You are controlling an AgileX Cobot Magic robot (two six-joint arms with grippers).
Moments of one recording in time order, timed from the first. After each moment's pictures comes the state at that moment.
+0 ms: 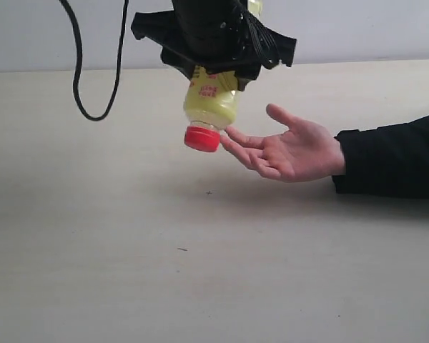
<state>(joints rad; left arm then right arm) -0.75 1.99 -1.87 0.30 1.15 -0.64 0.52 0.00 -0.43 0.24 0.55 -0.21</state>
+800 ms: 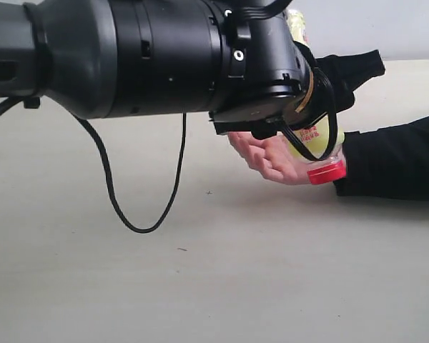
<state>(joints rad) -0.95 1.95 -1.53 0.70 0.57 -1.66 0.52 0.00 -0.43 0.24 0.55 -0.21</state>
